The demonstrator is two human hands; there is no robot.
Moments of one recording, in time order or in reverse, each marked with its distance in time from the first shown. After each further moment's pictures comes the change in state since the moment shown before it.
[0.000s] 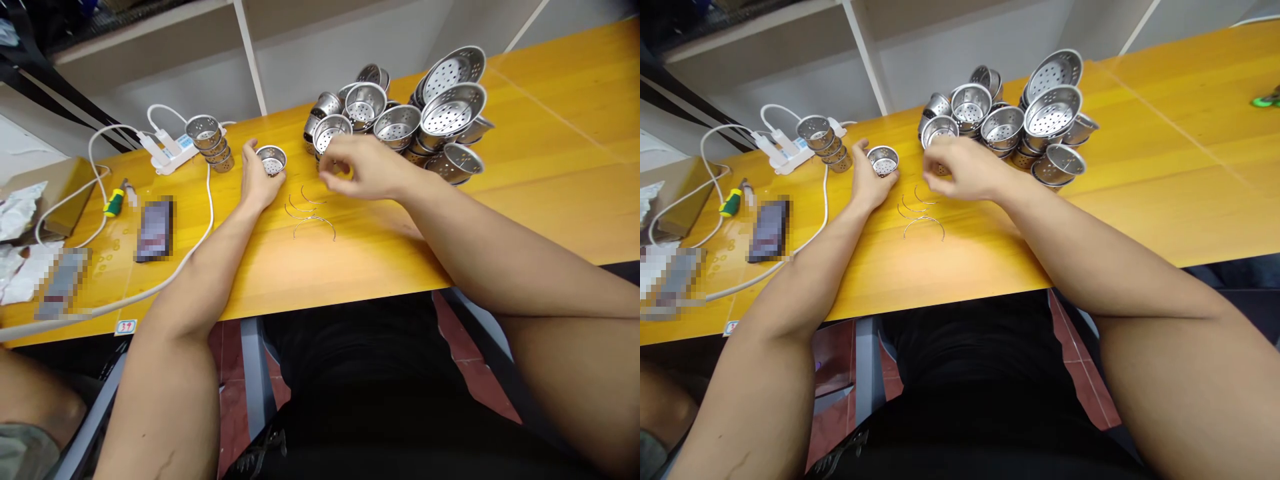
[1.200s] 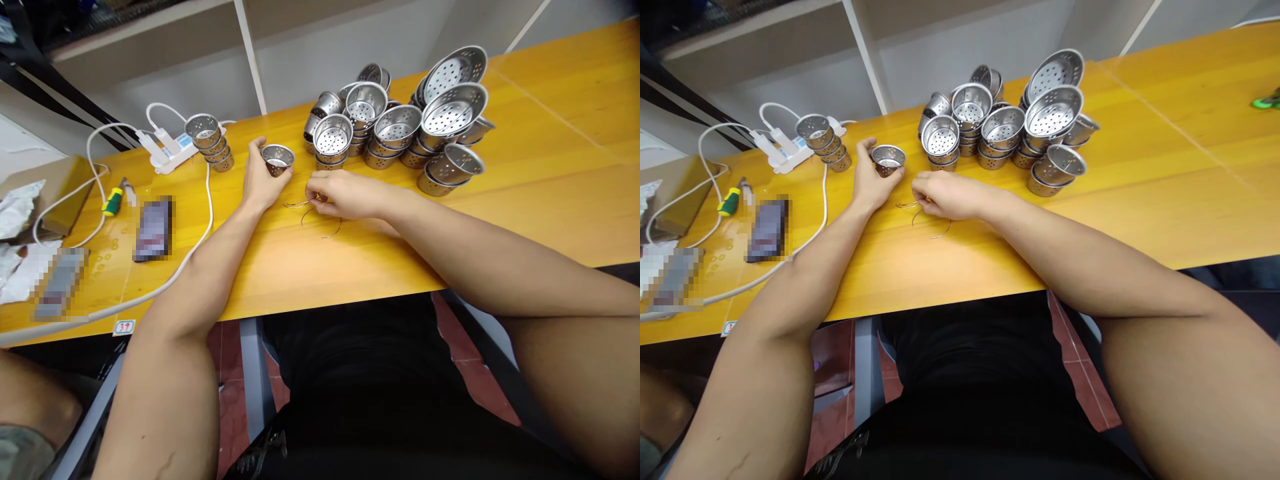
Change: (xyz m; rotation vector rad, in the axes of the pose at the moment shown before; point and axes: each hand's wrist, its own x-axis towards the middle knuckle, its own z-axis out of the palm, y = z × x) left_hand -0.003 0.005 0.004 0.057 -0.048 0.050; right_hand 0.010 -0.016 0.036 0.087 -0.177 -0.141
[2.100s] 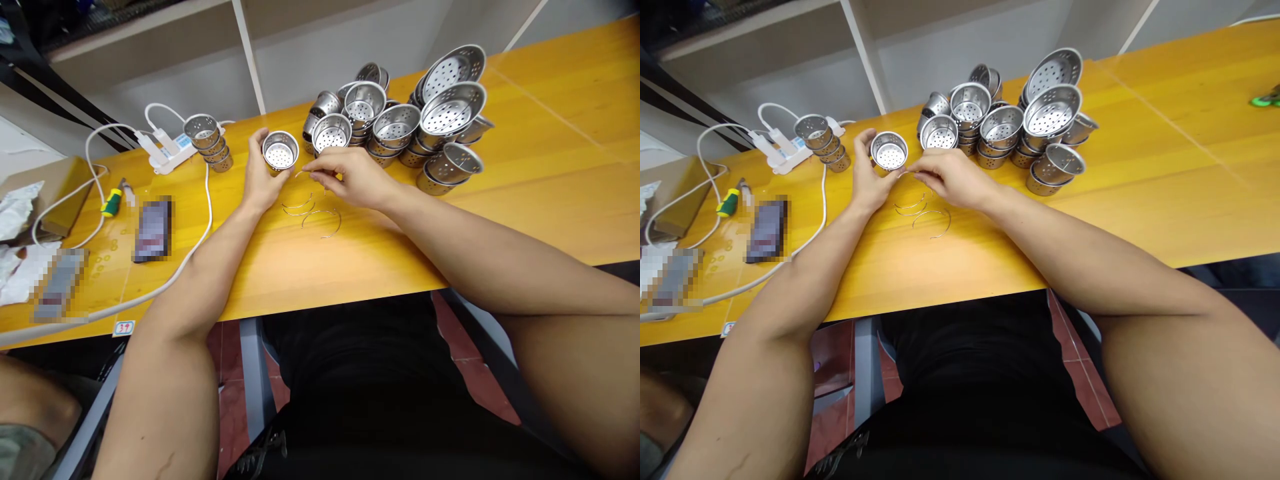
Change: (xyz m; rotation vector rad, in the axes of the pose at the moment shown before) left_hand 0.001 0.009 0.001 -0.052 -0.017 0.167; right_hand -0.005 0.016 -0.001 0.101 0.366 0.017
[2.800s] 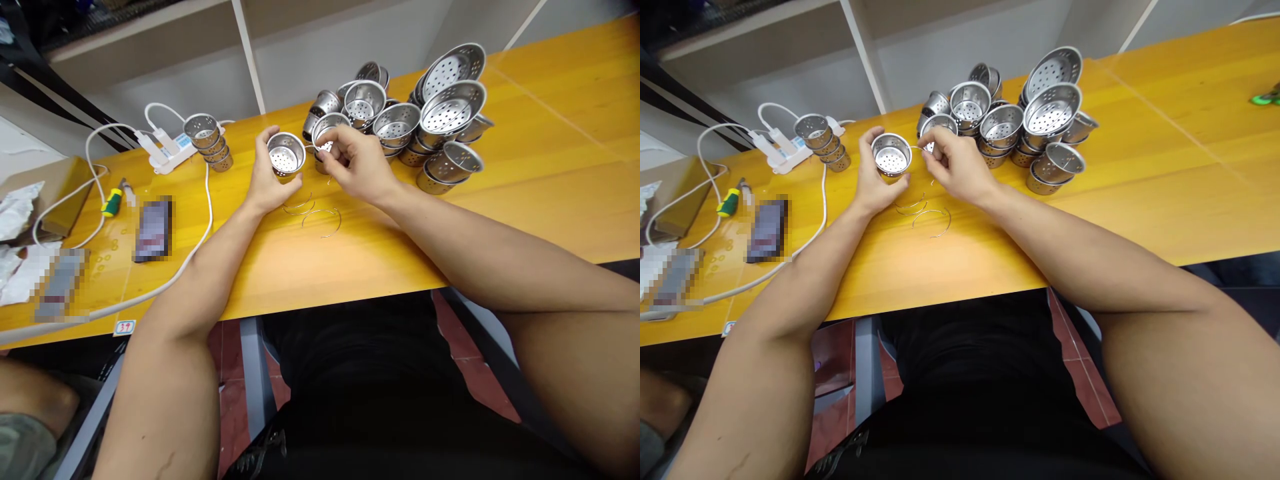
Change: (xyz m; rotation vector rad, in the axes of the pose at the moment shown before) left_hand 0.004 -0.032 0.018 -0.079 -0.020 0.306; right_hand 0.000 0.020 0.015 0.147 0.324 0.093
